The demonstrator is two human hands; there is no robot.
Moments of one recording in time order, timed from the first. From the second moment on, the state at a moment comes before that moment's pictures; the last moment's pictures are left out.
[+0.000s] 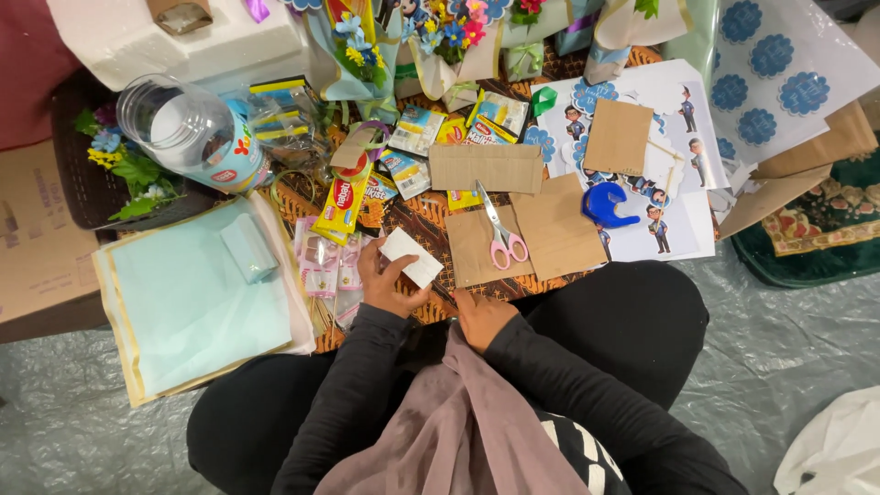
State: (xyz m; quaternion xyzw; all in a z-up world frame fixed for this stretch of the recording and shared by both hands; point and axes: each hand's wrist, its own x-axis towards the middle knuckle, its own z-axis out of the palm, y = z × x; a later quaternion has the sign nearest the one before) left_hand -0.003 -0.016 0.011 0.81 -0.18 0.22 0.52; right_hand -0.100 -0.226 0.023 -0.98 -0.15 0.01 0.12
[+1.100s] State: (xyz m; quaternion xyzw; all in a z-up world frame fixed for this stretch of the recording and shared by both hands) left_hand -0.018 -0.035 0.077 0.66 -0.07 0.12 0.74; right_hand -0.090 -0.224 0.039 -0.97 -0.19 0.01 0.14
